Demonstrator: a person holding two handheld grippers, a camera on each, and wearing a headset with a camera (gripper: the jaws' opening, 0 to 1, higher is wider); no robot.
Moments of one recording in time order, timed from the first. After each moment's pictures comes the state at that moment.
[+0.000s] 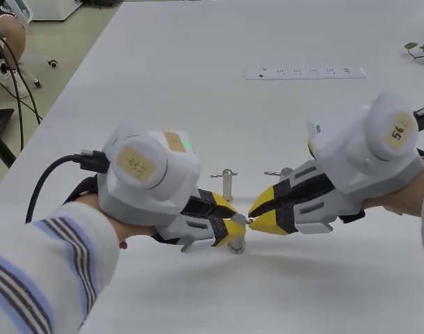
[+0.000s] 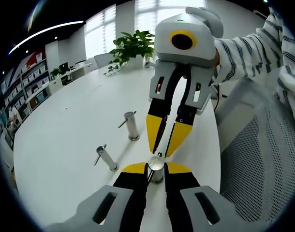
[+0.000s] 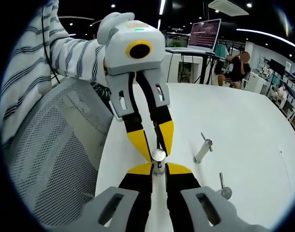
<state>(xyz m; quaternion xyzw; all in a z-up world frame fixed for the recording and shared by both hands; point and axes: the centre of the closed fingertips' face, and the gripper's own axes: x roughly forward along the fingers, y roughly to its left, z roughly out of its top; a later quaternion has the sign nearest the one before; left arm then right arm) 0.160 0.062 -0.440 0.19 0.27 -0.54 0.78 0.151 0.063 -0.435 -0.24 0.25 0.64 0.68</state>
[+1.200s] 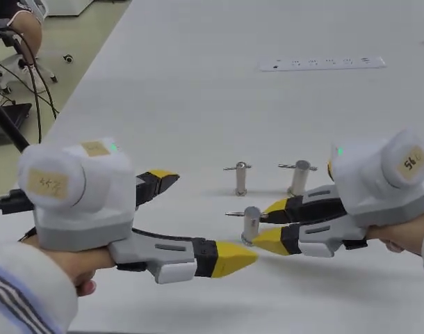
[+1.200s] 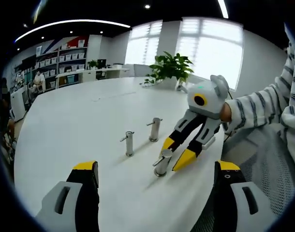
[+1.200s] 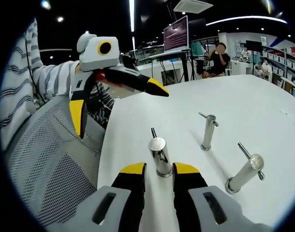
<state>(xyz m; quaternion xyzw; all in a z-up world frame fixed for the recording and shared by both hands) 0.154 0.113 -0.417 0.03 0.26 -0.43 0.87 0.149 0.071 -0.467 -0.11 0.27 0.60 0.74</state>
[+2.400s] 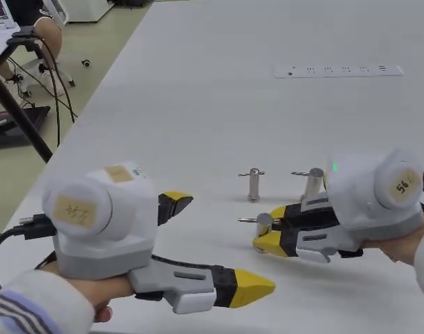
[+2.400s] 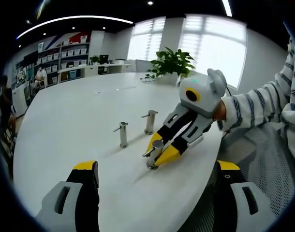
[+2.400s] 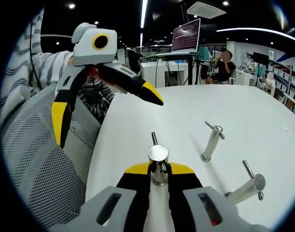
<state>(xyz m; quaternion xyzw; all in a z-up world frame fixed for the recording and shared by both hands) 0.135 0.105 -0.425 0.03 0.28 -0.42 0.86 0.157 0.083 -0.472 -0.16 0.23 0.61 0.74</state>
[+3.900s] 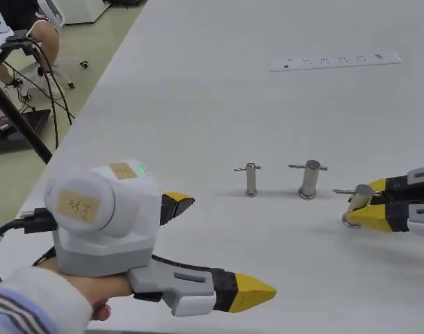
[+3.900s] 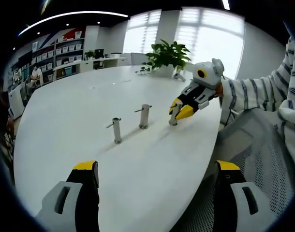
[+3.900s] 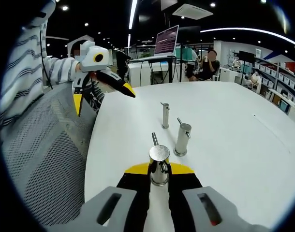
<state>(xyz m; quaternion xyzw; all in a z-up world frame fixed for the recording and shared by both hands) 0.126 0.100 -0.428 0.05 0.30 -0.43 0.85 0.179 -0.045 -0.445 -0.16 0.24 0.56 0.78</state>
